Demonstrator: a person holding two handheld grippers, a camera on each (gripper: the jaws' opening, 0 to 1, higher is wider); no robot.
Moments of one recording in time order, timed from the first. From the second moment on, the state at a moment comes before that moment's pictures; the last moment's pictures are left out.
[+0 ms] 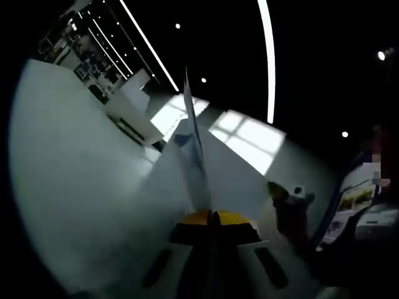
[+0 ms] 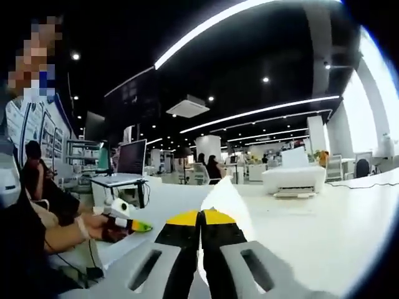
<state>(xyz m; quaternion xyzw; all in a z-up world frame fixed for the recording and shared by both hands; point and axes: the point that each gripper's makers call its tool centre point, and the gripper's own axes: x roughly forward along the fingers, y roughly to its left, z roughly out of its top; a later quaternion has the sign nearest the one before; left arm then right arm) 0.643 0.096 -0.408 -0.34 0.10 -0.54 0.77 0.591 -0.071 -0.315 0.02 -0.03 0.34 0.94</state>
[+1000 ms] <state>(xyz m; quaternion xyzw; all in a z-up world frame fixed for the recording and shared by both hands) 0.642 0.095 -0.408 -0.34 0.10 -0.54 0.77 0.577 0.029 -0.406 -0.05 0.01 0.39 0.92</state>
